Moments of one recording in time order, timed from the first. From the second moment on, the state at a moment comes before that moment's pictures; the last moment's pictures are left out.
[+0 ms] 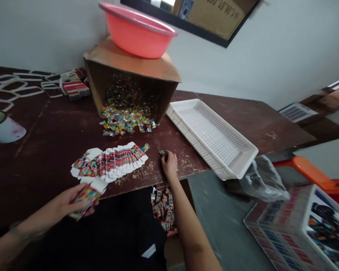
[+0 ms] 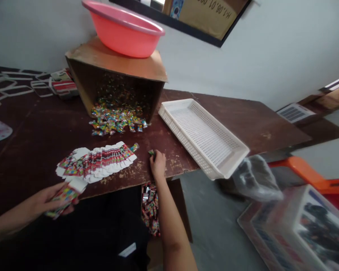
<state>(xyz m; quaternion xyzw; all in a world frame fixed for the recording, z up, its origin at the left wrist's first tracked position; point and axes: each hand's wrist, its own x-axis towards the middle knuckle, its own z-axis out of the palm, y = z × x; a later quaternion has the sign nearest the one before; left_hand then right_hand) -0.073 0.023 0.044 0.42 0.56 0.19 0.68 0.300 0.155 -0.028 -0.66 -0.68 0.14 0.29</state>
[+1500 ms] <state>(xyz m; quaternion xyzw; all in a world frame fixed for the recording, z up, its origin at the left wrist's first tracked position) 0.008 0.018 0.012 0.38 0.50 0.26 0.74 0.196 0.030 0.000 -0.45 -0.44 0.69 0.37</state>
